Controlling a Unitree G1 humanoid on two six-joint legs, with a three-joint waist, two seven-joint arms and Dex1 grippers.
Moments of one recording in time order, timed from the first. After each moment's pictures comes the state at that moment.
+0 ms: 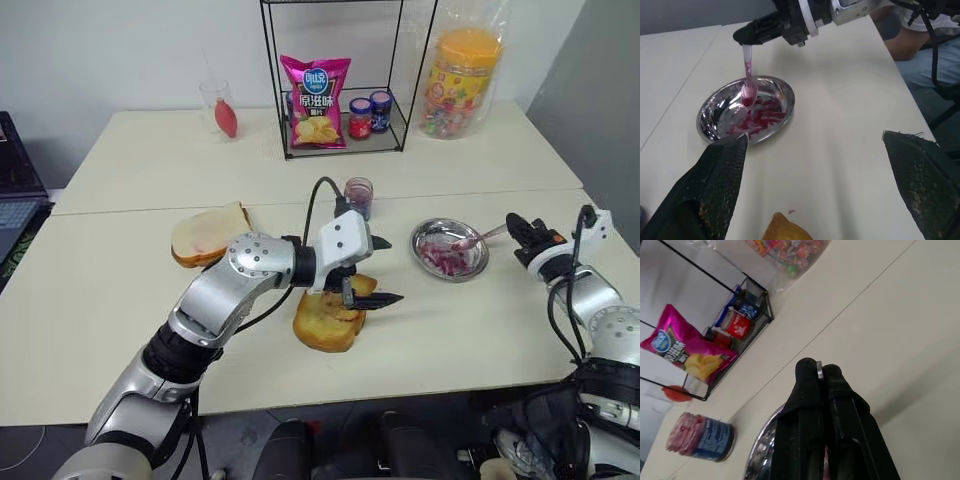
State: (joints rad) left arm -0.68 0.51 -0.39 -0.26 -0.32 0.55 -0.91; right arm -0.45 -0.45 -0.48 0.24 1.05 0.66 0.05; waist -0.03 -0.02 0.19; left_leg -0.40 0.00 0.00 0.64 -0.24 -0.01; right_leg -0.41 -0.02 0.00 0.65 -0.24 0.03
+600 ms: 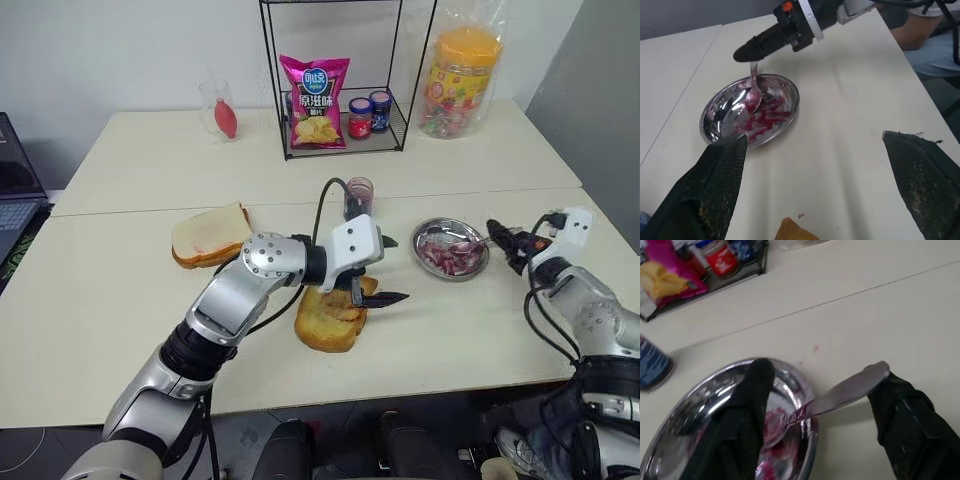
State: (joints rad) left arm -0.67 0.46 -0.41 -0.23 -0.23 0.51 -0.92; right arm -0.37 -0.55 -0.24 0.19 0.60 0.49 0.33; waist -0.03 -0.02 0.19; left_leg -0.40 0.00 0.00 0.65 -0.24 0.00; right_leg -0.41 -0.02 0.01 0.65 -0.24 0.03
